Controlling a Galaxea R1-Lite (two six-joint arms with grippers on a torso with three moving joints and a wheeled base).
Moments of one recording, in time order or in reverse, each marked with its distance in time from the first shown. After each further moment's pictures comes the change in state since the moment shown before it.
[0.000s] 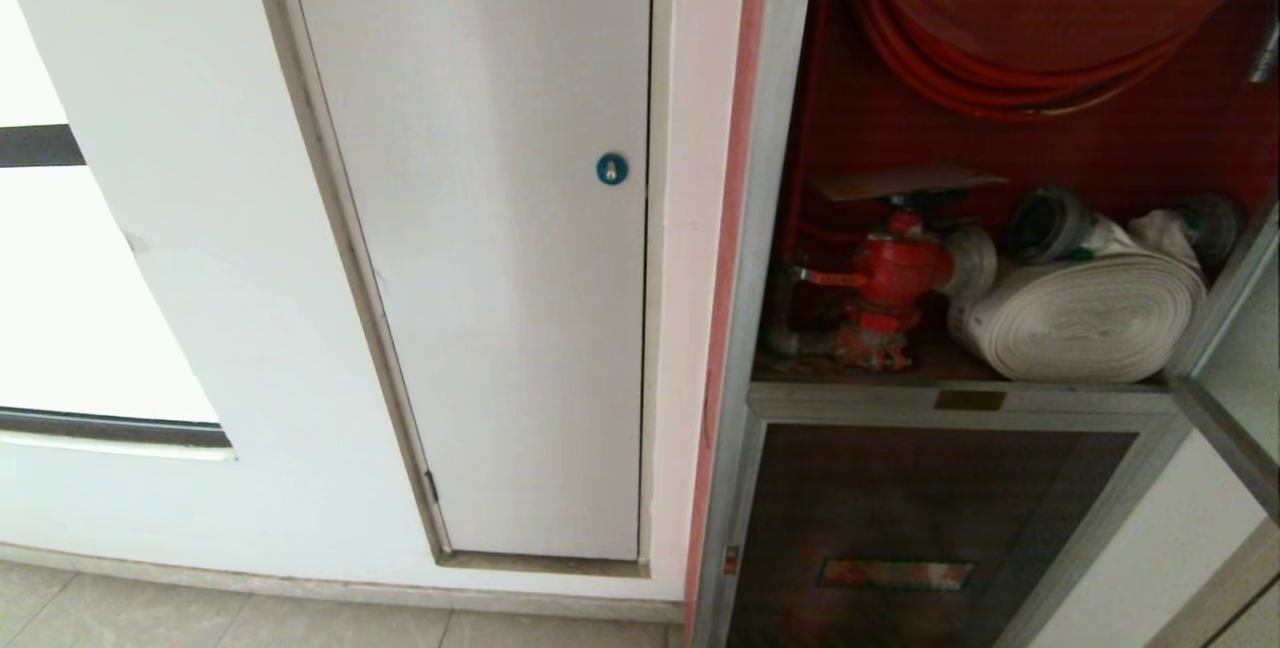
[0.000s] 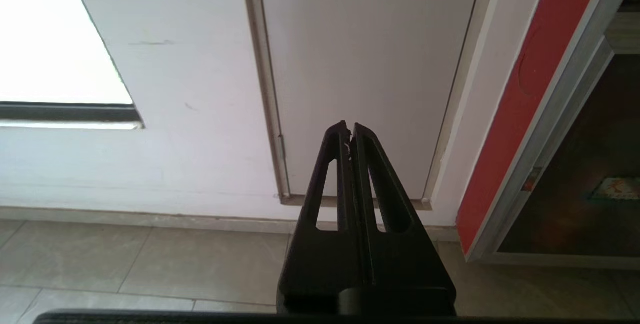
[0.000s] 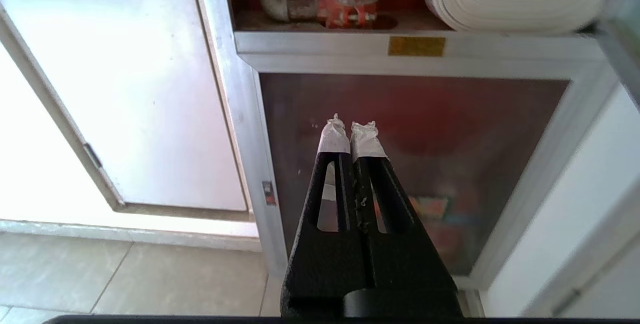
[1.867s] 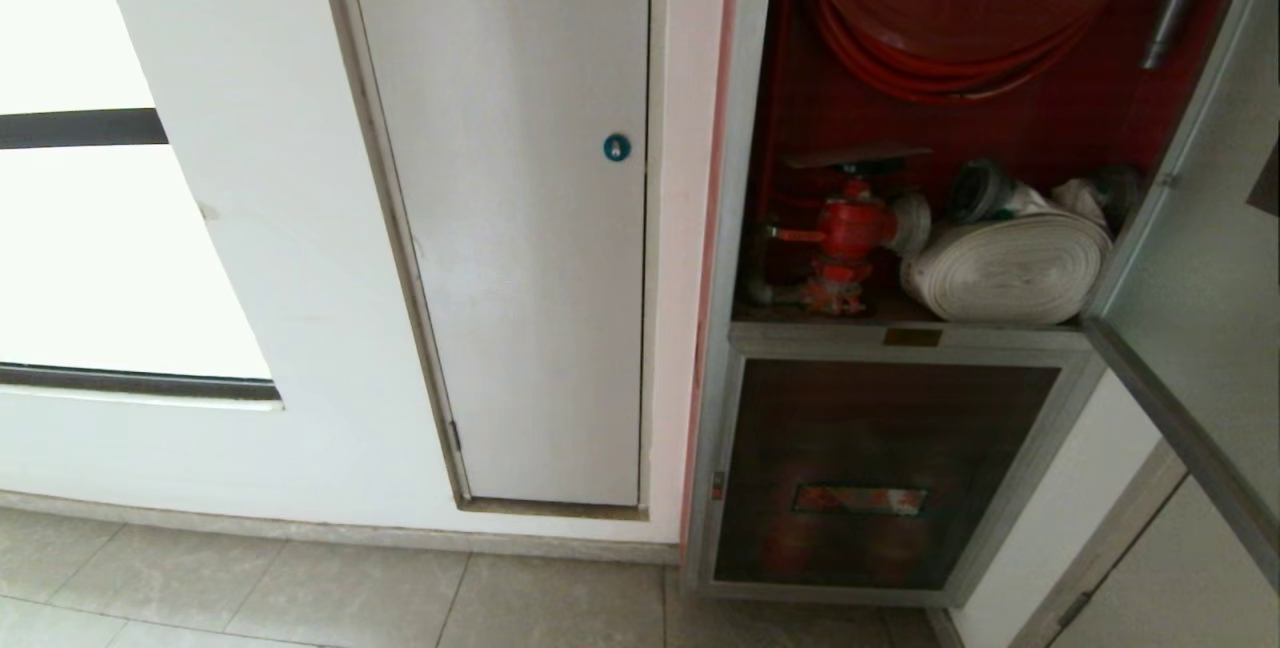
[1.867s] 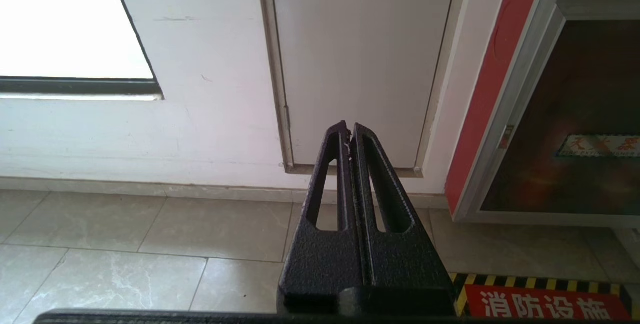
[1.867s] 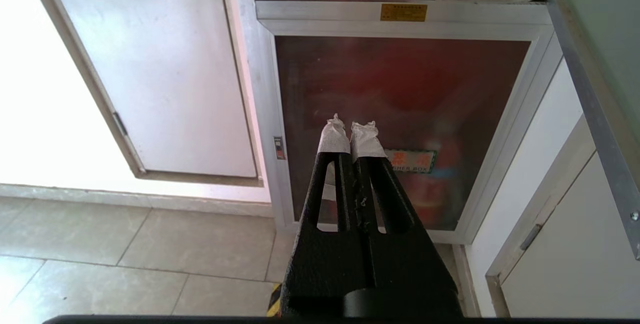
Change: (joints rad) left arm 0.000 0.000 0.000 0.000 0.000 0.000; right arm 0.000 0.000 0.000 0.000 0.001 -0.005
